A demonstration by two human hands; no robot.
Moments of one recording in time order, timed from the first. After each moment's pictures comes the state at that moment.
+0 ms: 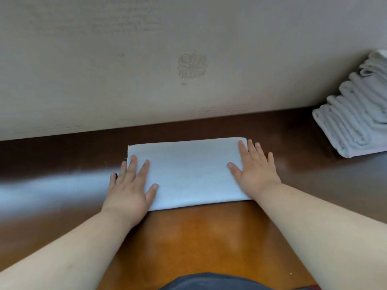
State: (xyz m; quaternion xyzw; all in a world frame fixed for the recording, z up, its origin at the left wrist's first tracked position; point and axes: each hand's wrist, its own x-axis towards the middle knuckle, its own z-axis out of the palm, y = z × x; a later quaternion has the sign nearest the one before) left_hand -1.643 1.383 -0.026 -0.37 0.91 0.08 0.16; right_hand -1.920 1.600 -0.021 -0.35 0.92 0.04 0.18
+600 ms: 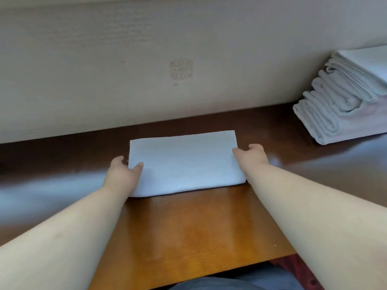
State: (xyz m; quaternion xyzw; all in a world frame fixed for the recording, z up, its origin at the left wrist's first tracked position) left_hand -1.659 1.375 0.023 -0.62 0.66 0.42 -0.02; right_hand -1.910 1.604 0.027 0.05 0.88 -0.39 0.29
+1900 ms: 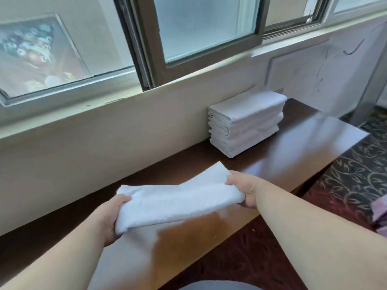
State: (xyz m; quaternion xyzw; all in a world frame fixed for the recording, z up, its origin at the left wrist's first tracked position) left_hand -1.669 1.516 0.209 -0.52 0.51 0.68 0.01; right_hand -1.866 1.817 0.177 0.09 0.63 -0.64 0.44
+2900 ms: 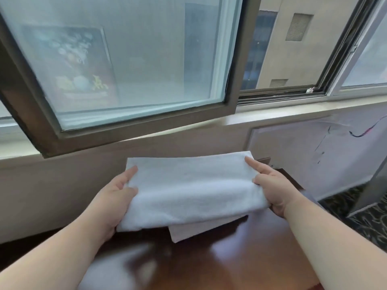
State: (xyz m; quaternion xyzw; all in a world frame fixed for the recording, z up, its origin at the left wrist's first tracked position) left_hand -2.013 1.668 0.284 -0.32 0.62 0.69 -0.17; right_hand -2.247 1.971 0.296 -0.07 0.72 -0.64 0.25
